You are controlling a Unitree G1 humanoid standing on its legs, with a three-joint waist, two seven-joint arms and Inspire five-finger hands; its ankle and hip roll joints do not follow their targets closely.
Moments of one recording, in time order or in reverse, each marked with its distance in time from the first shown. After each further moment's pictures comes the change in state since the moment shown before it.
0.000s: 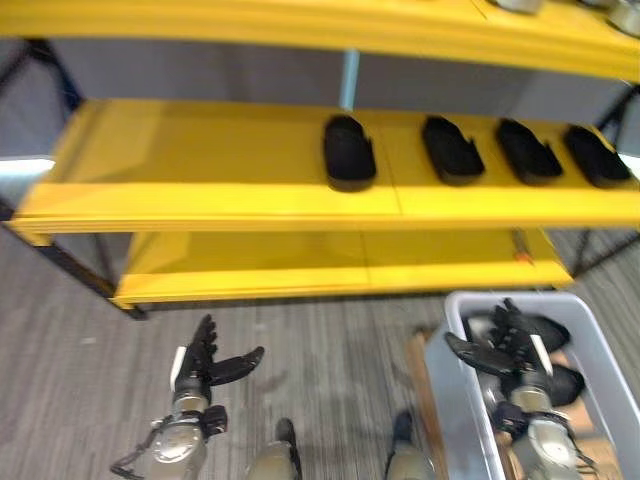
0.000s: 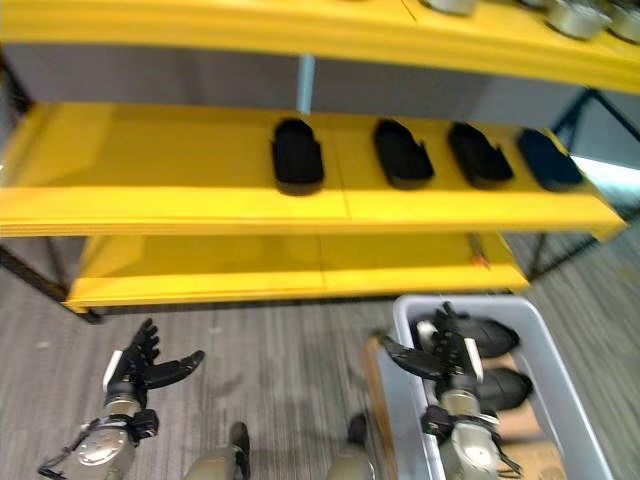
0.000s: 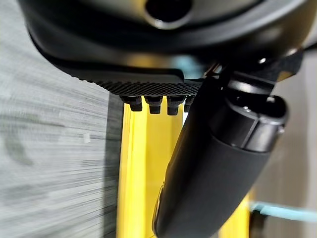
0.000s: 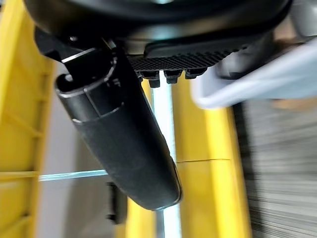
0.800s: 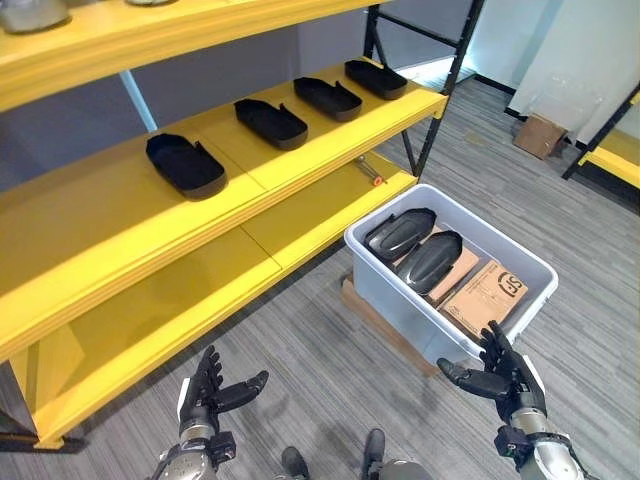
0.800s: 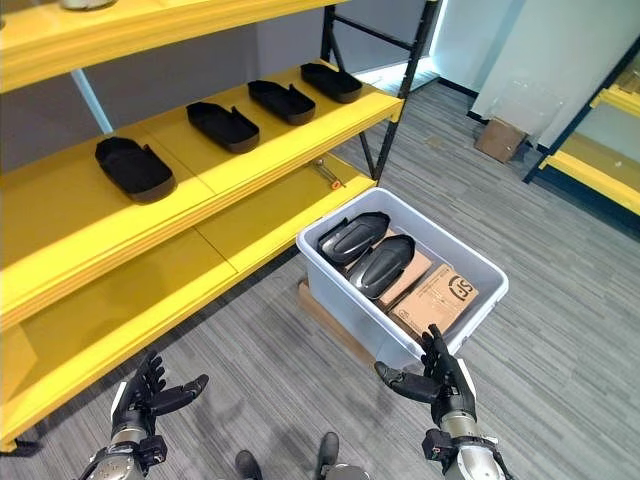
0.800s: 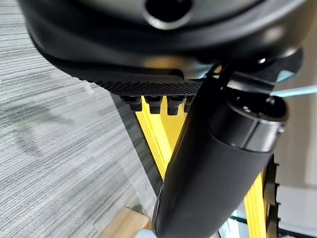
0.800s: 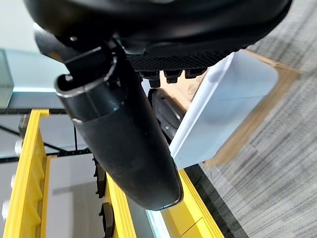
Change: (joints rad) left arm 0.132 -0.143 0.021 -0.017 0.030 0.024 -0.034; right arm 0.090 -0.064 0.017 -0.027 0.038 0.030 0.038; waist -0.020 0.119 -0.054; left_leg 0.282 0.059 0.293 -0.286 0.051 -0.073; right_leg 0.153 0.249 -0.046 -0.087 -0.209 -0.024
